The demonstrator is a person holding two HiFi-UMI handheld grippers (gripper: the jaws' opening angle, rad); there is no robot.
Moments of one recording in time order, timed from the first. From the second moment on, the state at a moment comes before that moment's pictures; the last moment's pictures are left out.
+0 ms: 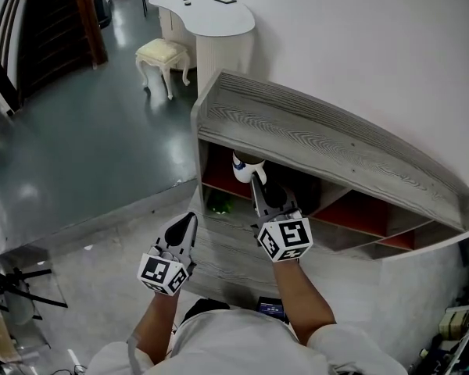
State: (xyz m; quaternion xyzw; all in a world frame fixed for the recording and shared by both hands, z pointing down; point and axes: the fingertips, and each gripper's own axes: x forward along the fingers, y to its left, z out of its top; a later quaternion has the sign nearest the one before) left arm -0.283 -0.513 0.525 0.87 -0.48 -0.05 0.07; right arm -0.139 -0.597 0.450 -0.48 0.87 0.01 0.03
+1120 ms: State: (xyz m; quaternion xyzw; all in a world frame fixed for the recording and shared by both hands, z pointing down) left arm -0.269 -0.525 0.538 0.88 -0.46 -0.04 0.08; right arm -0.141 -0.623 0.475 -0.49 0.87 -0.01 -0.05
